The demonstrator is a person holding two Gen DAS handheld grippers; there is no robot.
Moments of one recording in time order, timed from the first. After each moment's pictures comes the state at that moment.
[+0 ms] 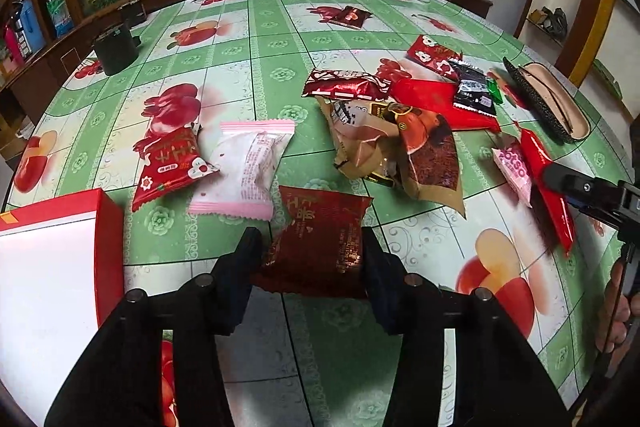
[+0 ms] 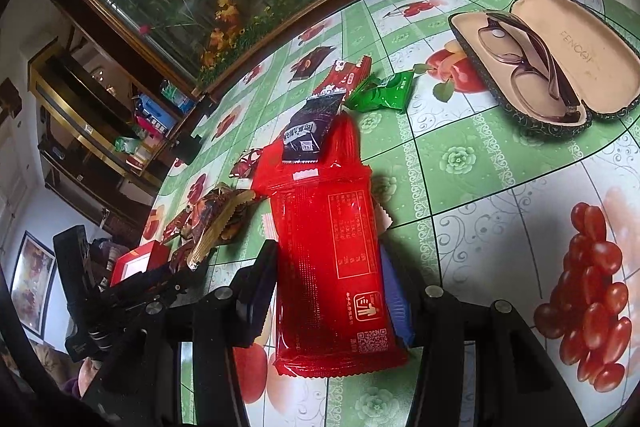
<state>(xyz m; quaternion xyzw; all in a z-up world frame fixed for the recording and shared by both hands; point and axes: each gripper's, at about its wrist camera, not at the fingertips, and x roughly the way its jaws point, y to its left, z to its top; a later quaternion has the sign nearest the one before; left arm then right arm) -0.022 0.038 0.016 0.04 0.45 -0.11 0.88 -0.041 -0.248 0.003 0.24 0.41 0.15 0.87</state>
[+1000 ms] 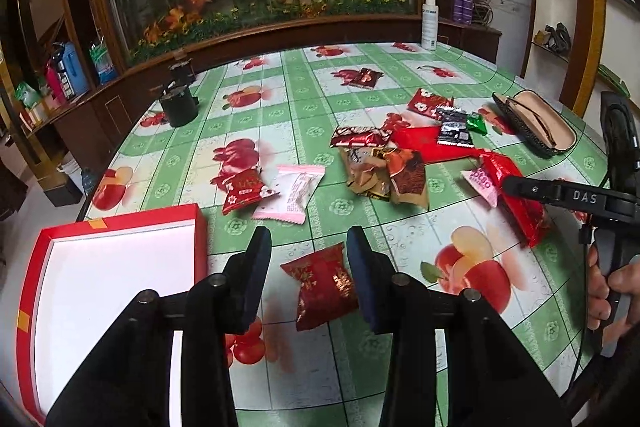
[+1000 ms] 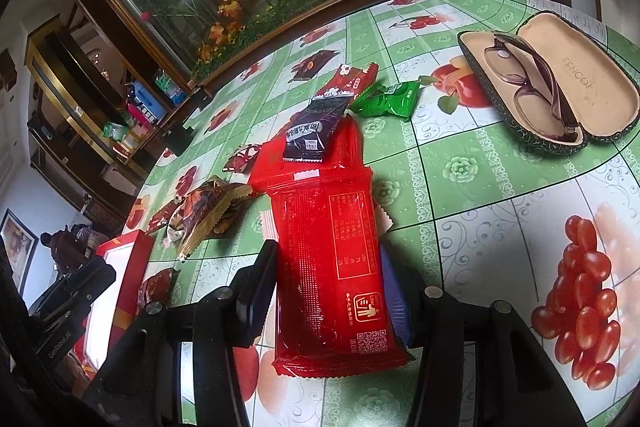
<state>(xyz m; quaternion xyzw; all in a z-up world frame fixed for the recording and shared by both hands) -0.084 0.046 0.065 0.07 0.36 -0.05 0.93 -0.044 -0.238 0.007 0.19 0.40 0.14 0.89</state>
